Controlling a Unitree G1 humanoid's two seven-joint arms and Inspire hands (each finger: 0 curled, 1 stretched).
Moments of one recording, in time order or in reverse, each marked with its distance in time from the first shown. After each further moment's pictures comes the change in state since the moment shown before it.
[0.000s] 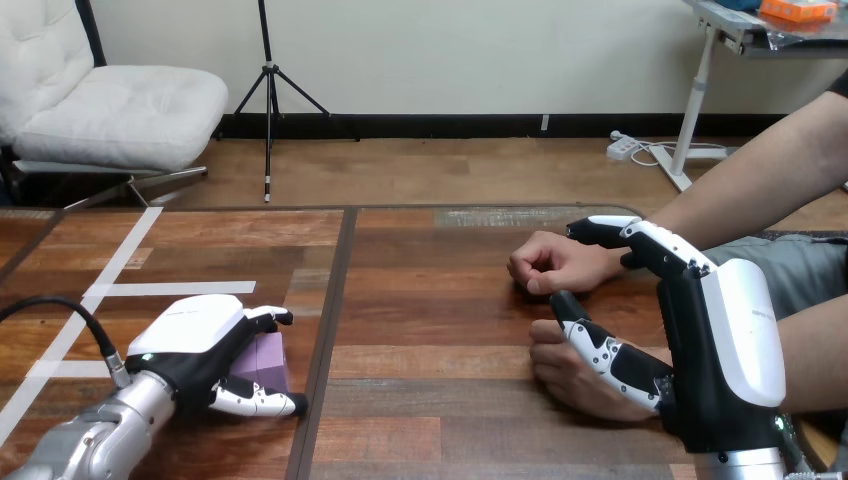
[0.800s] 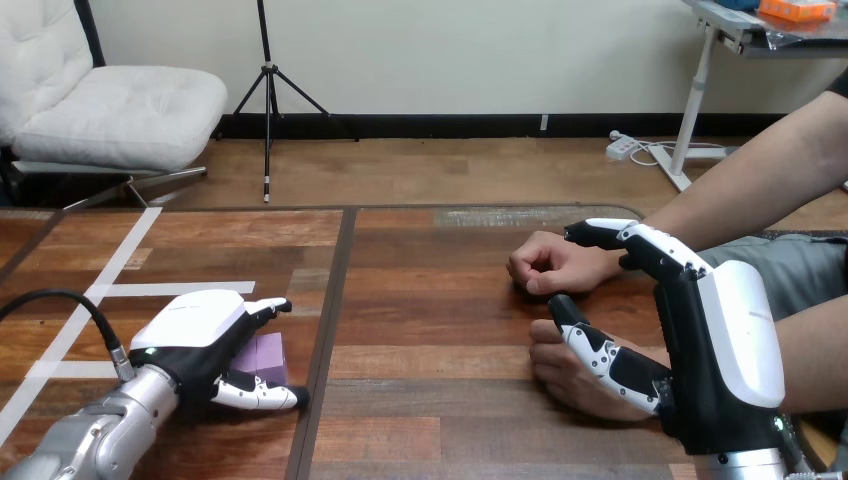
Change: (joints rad) left arm -0.055 -0.011 -0.040 0.088 -0.001 0.000 0.040; right arm 0.007 0.000 -0.004 -0.011 0.000 0.006 0.025
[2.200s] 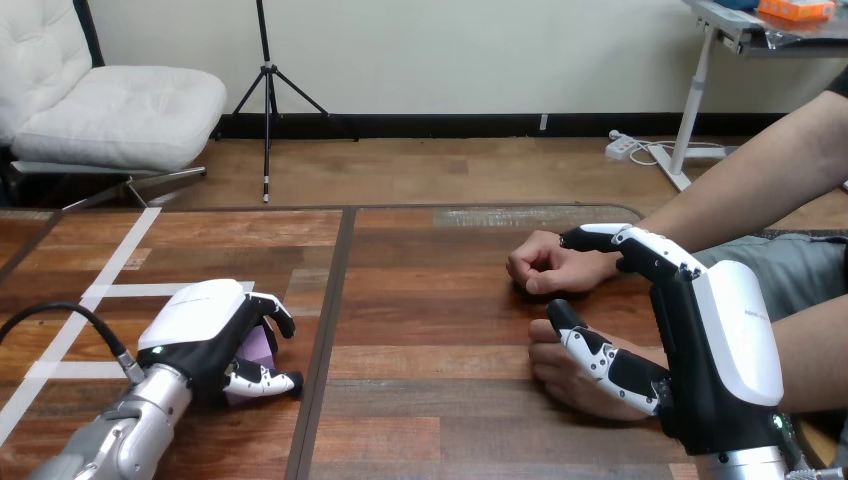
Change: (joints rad) left arm -0.088 -0.081 -0.019 0.230 -0.026 -0.081 0.181; right arm 0.000 -0.002 -0.013 -0.004 0.001 0.004 0.043
